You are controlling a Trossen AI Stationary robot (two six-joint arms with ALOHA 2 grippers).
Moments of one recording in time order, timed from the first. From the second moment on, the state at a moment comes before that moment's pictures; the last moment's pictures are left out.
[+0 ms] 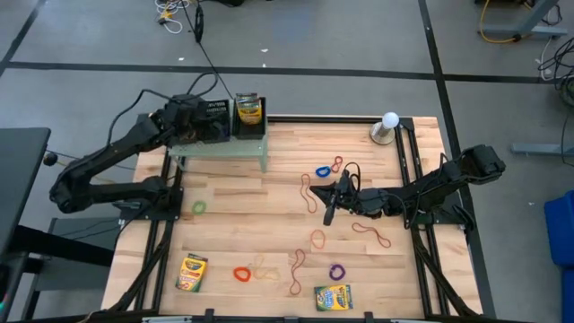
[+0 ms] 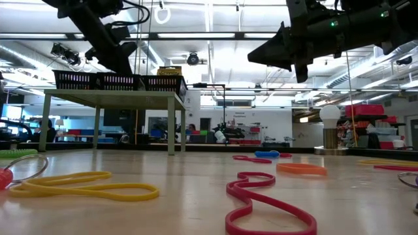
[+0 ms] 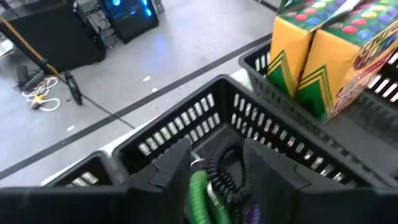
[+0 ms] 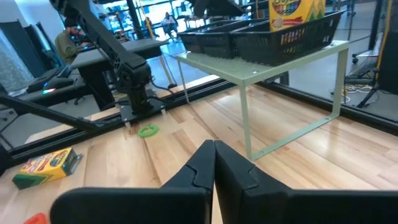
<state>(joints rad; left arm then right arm) 0.71 0.90 0.83 -0.48 -0.41 -0.03 0.26 1.44 0.49 0.83 0.62 0.28</state>
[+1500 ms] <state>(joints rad) -0.25 1.24 0.32 0.80 -0.47 -0.09 0.26 1.44 0.48 0.74 0.61 0.27</state>
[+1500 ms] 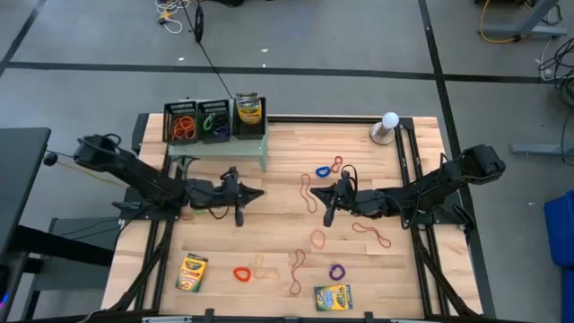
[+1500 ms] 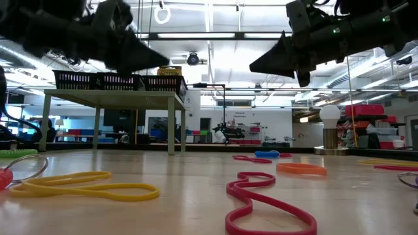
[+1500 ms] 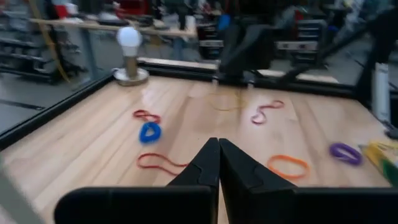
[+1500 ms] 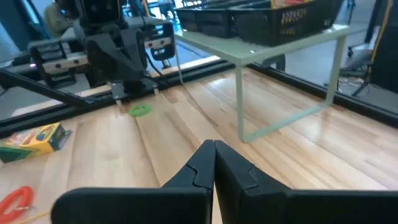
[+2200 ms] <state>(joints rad) -0.25 1.38 0.24 1.08 -0.59 -0.03 0.31 1.26 0.68 -0.59 0.39 0.86</state>
